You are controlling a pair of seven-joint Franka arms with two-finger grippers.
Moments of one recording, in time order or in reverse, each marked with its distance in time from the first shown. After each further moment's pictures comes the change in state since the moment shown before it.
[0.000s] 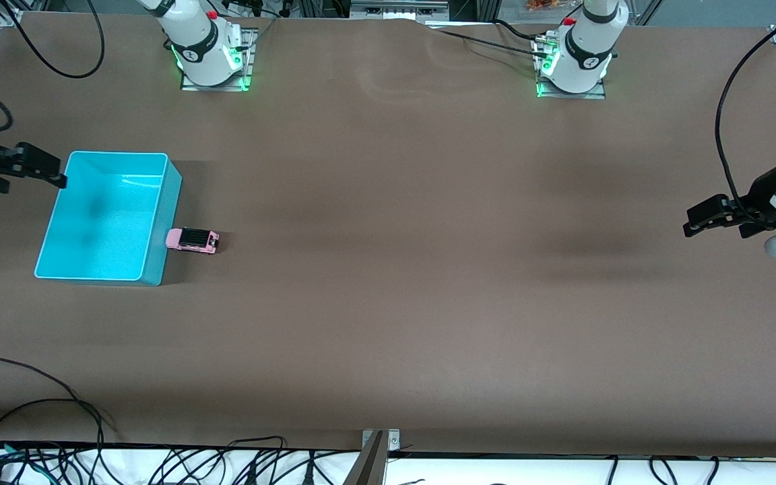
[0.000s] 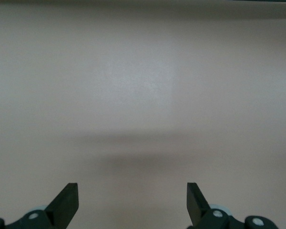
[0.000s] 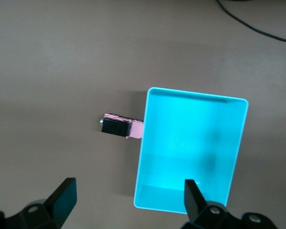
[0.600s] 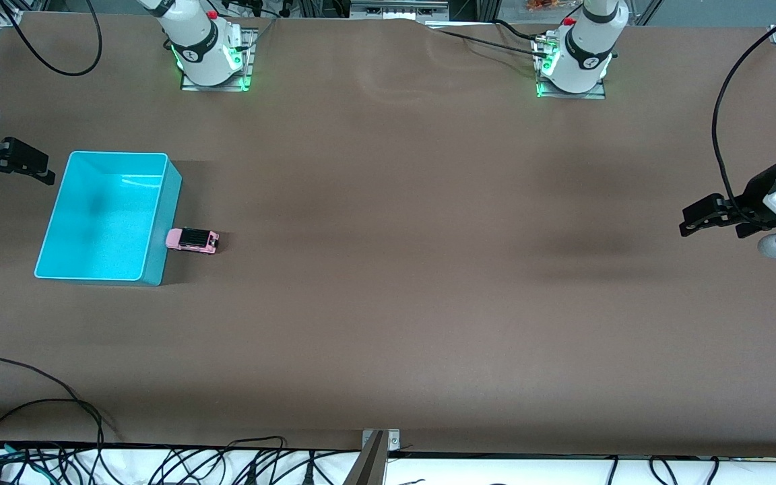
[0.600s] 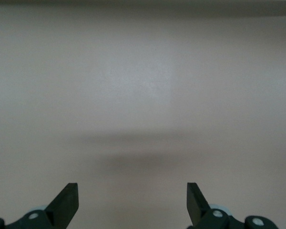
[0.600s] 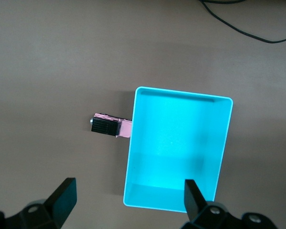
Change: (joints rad) left arm -0.010 0.001 0.002 0.000 0.004 -0.002 0.001; right arm -0.034 -0.019 -0.014 0.000 -0.014 -0.001 -0.039
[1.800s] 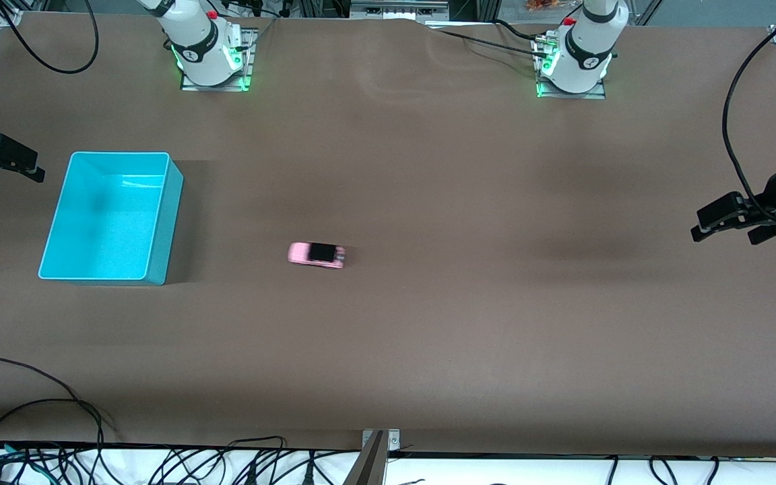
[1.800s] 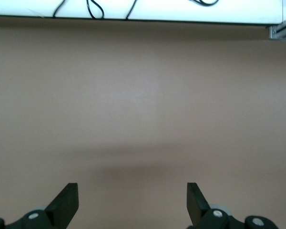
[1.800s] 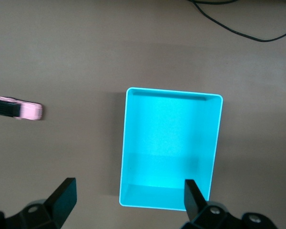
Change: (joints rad) left arm -0.034 0.006 0.036 0.066 -0.064 0.001 0.019; right arm -0.001 -0.011 -0.019 0.000 -0.003 0.000 0.000
